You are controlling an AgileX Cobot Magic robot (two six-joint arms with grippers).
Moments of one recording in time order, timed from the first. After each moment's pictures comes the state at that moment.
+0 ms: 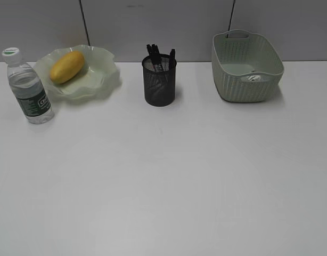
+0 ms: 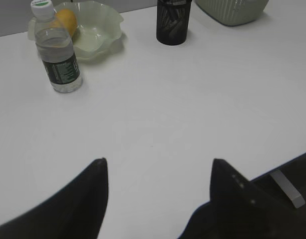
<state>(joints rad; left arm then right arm) -0.58 -0.01 -0.53 0.10 1.07 -0.14 0.26 0.28 -0.51 -0.02 1.04 -0.01</state>
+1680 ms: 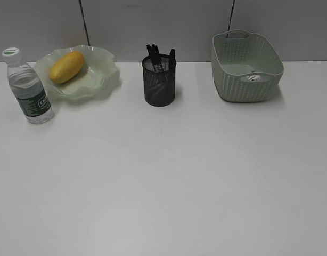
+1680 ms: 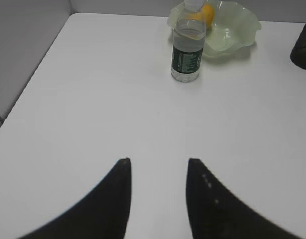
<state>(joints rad) -0.06 -0.01 -0.52 0.10 1.07 -0.14 0.08 -0.01 -0.50 0.00 1.04 -0.01</state>
